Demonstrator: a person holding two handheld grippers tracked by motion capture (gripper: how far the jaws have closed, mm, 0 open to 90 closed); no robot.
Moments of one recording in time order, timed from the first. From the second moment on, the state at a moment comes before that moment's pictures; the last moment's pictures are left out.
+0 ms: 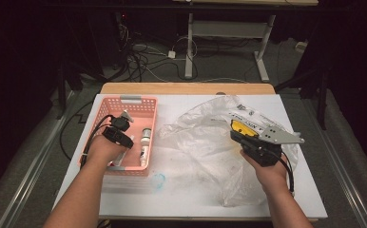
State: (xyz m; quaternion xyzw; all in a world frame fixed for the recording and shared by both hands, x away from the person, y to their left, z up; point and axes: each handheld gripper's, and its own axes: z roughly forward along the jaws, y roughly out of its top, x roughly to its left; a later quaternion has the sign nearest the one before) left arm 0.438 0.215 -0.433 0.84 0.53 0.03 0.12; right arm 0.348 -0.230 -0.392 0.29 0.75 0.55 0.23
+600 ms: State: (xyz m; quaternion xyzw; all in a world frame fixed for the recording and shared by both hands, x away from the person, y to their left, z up) left arm 0.399 0.239 -0.411 0.81 0.52 0.10 0.26; right arm 0.346 -0.231 -0.390 0.29 0.75 0.55 0.24
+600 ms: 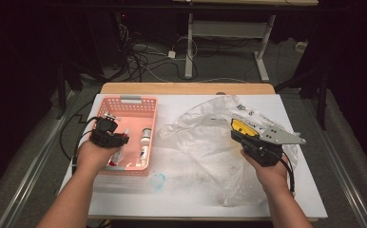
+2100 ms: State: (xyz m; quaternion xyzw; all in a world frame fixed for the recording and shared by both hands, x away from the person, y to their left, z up) left arm 0.330 0.239 -0.418 0.74 0.47 0.19 0.44; right arm 0.342 -0.227 -0.393 0.29 0.75 0.54 0.24
